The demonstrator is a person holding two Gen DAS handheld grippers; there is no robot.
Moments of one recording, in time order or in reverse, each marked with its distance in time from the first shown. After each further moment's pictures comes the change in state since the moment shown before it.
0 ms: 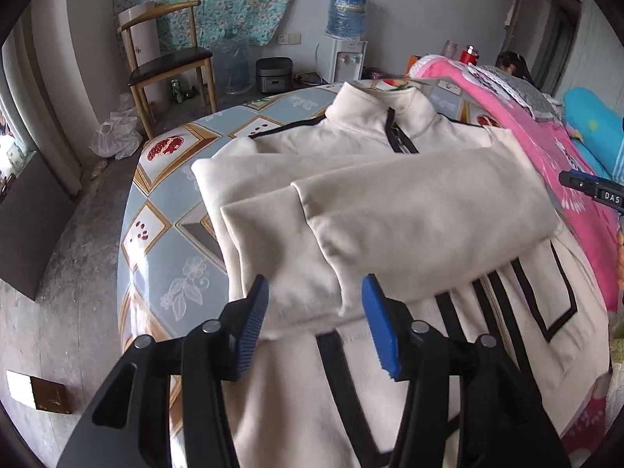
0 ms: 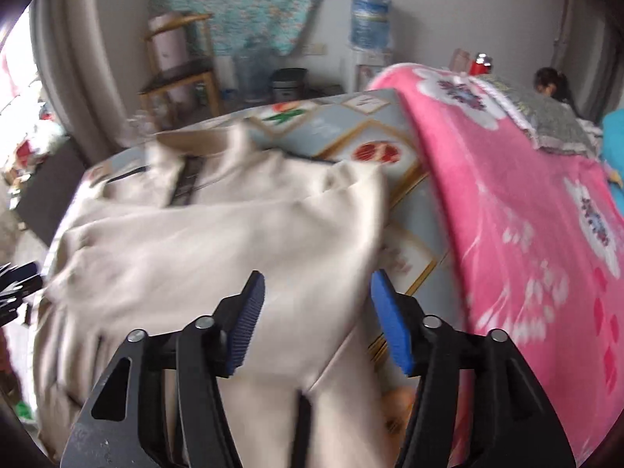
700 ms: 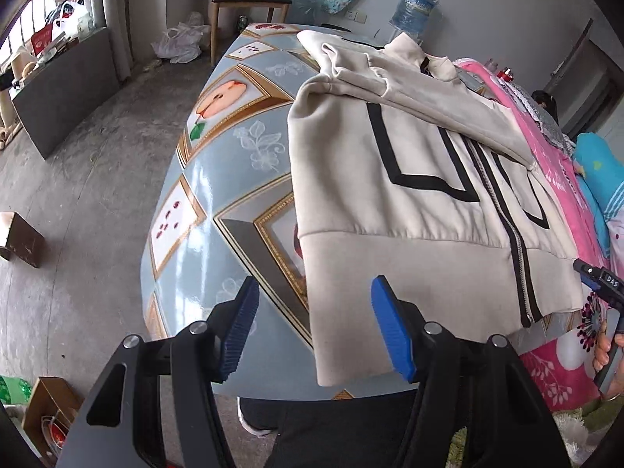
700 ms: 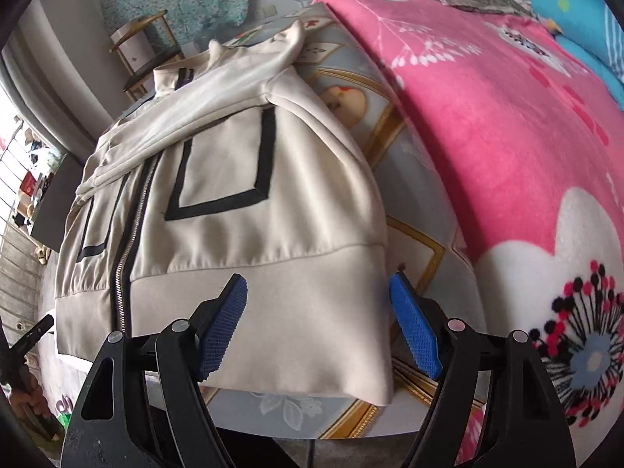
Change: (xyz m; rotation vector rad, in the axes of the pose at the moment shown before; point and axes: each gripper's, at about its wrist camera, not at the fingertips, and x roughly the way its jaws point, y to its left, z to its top) left arm -0.091 0.017 -0.211 -0.339 0.055 -0.030; right arm -0.084 -0.029 -0.198 0.282 0.145 -0.011
